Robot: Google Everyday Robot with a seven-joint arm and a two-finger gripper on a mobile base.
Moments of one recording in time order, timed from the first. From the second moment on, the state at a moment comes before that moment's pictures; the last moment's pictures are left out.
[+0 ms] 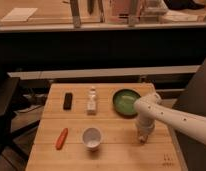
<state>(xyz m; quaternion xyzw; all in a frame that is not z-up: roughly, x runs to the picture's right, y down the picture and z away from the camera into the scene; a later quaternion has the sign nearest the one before) 0.238 0.282 0.790 -0.40 -0.18 -0.44 0.78</state>
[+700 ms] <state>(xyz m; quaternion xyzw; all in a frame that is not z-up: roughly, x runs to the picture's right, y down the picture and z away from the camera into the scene) 0.196 0.317 0.769 -0.43 -0.18 -0.49 0.74</state>
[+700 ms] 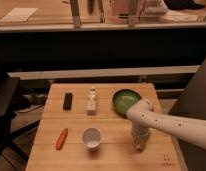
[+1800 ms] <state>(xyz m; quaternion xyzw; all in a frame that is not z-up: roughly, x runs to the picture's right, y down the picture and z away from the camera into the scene) 0.126 0.288 0.778 -0.40 -0.19 -0.54 0.71</state>
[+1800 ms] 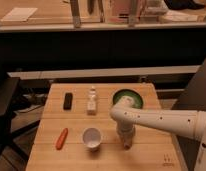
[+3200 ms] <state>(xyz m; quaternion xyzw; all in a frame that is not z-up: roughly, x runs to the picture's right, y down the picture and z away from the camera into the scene) 0.238 0.239 0.797 -0.37 -0.18 -0.44 0.80</state>
